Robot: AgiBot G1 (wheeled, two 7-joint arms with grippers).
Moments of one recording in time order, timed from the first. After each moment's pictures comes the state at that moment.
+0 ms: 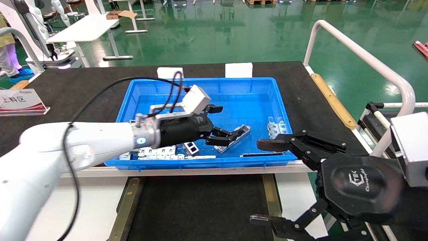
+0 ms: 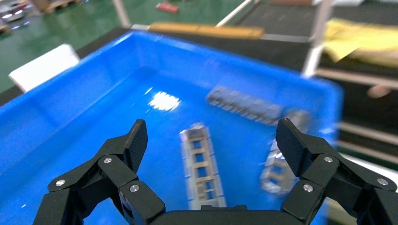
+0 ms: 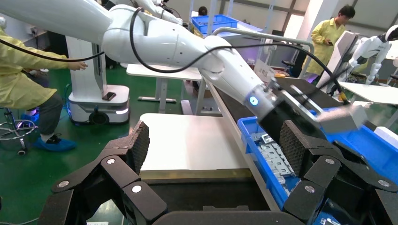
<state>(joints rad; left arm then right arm) -1.52 1.31 0.55 -0.34 1.22 1.03 0.11 1.09 -0.59 -0.33 1.28 -0.69 -1.47 0.16</state>
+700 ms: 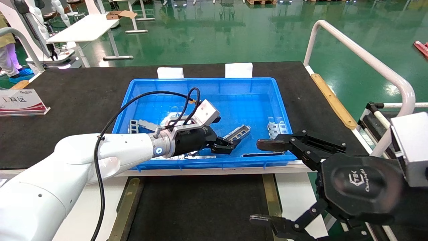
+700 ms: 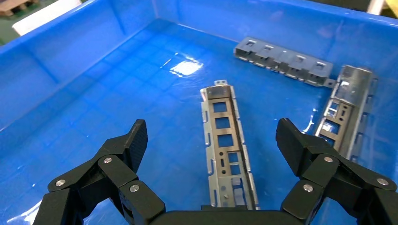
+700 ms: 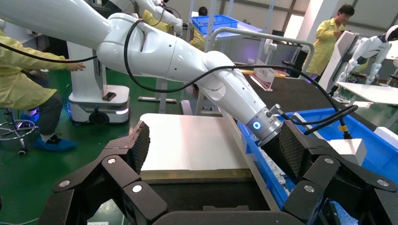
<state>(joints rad) -1.50 1.37 0.77 -0.35 1.15 0.77 0.08 1.09 -0.59 -0.33 1.28 -0.69 -1.47 0.16</state>
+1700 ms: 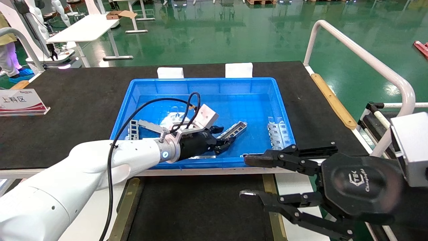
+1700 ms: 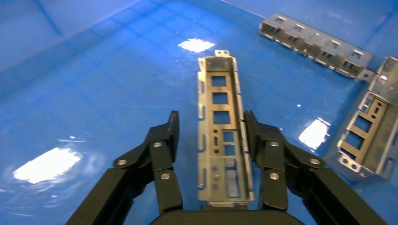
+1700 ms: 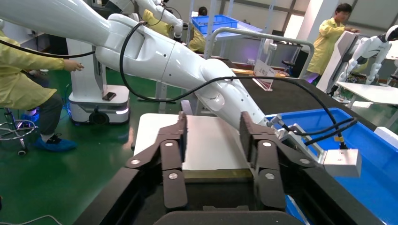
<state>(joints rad) -1.49 1.37 1.08 -0.41 0.97 0.58 -0.11 1.09 -0.59 -0.33 1.28 -0.69 -1.47 0.16</state>
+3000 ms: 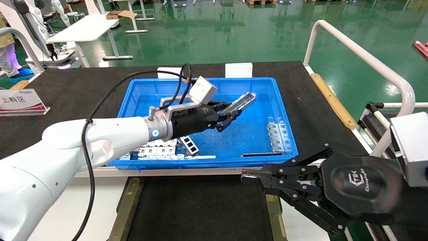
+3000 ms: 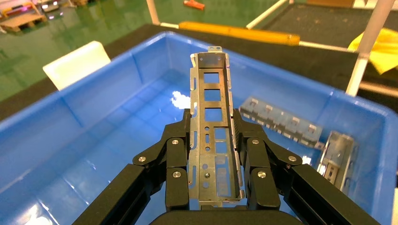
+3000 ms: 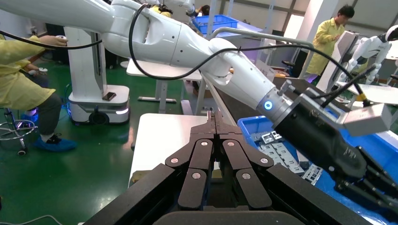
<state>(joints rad) -1.58 1.33 1.08 -0.35 0.69 0.79 0.12 1.09 -0.59 -0.34 1.28 -0.69 -1.47 0.16</state>
